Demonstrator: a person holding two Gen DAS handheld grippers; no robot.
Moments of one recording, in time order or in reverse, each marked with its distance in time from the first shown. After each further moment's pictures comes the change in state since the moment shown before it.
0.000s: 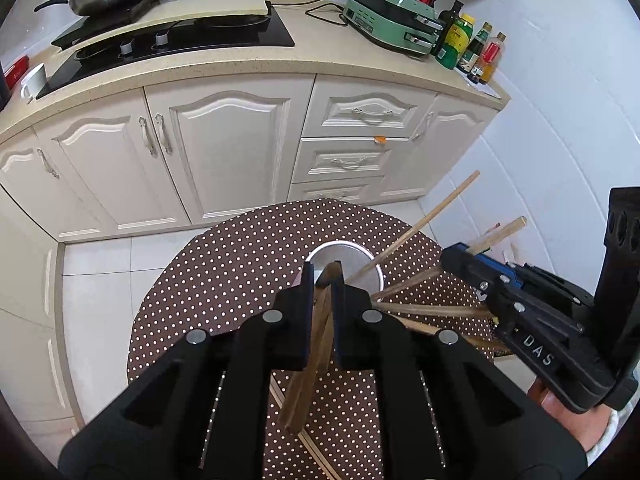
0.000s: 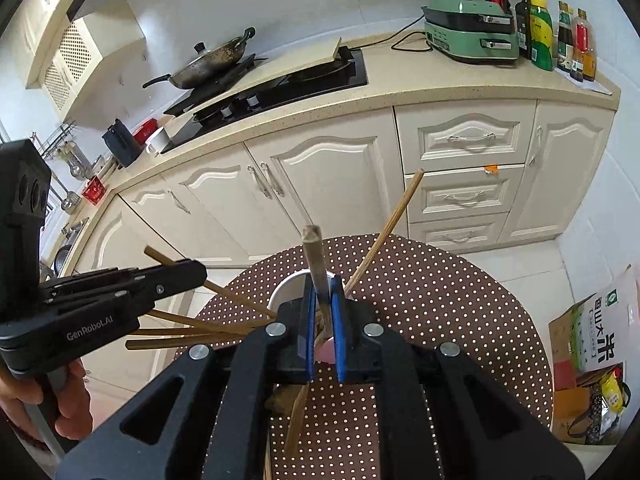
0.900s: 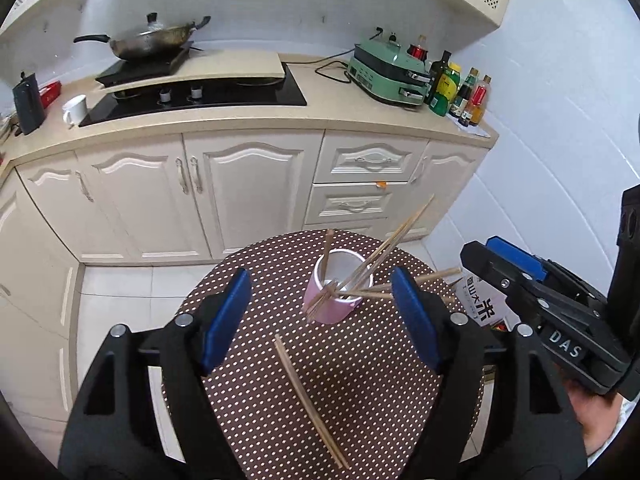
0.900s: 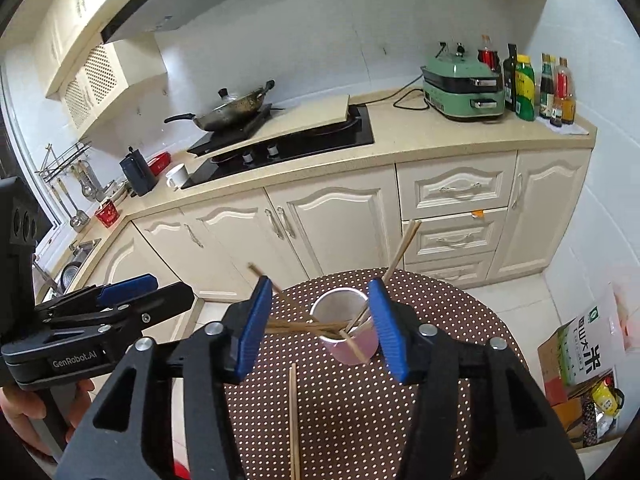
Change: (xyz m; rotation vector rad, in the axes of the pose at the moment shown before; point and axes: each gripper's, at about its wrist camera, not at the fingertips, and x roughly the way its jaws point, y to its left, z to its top) left arm -0.117 -0.006 -0.048 0.004 -0.199 0.046; right arm -0.094 0.052 -0.018 -0.041 -0.178 -0.025
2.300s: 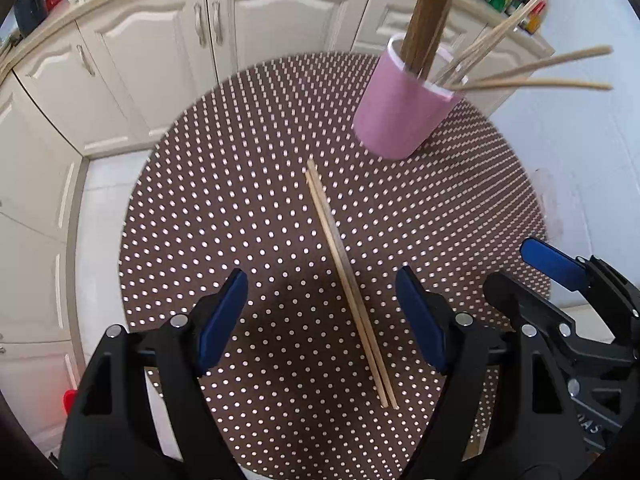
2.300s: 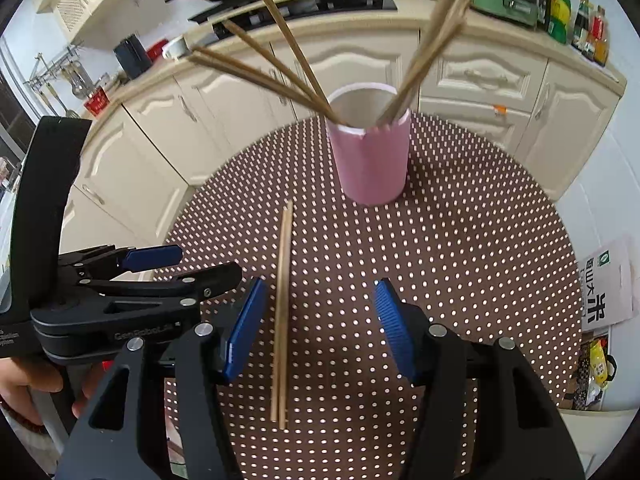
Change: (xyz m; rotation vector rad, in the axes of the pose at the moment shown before) left arm 0.121 0.032 -0.151 -0.090 0.403 0.070; right arm 0.079 0.004 -0.136 -0.082 0.383 -0.012
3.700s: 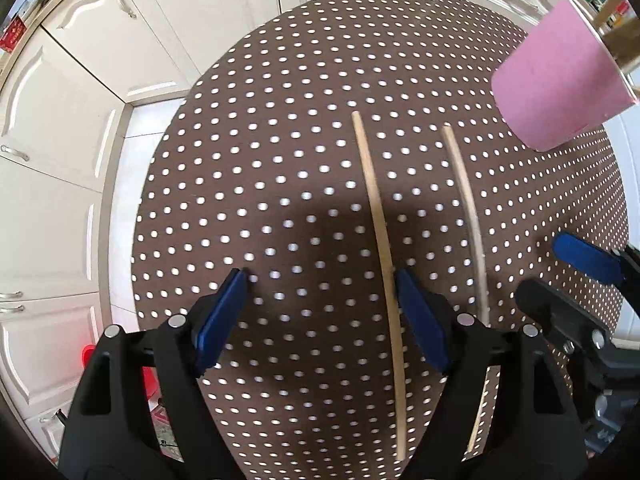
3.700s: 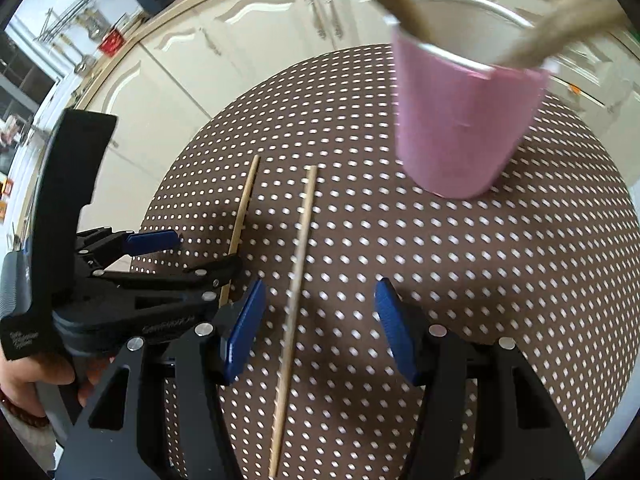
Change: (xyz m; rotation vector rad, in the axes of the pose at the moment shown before) left arm 0.085 0.094 0.038 -0.123 0.158 0.180; right arm 0.104 0.012 0.037 -0.117 0.226 0.126
